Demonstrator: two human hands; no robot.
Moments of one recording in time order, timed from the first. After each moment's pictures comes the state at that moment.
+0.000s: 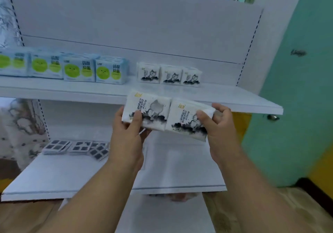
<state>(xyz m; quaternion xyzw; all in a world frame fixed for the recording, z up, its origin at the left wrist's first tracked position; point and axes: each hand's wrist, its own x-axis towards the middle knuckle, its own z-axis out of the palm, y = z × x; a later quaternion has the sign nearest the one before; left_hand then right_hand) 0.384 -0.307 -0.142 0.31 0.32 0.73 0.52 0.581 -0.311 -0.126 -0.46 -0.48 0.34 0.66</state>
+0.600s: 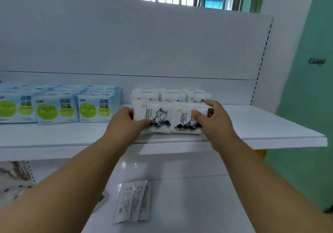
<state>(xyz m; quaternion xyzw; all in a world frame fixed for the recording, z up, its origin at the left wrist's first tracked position) 0.363 -0.112 -0.064 0.59 0.58 0.50 0.25 0.596 -0.109 -0.074 -0.57 -0.55 0.20 0.58</state>
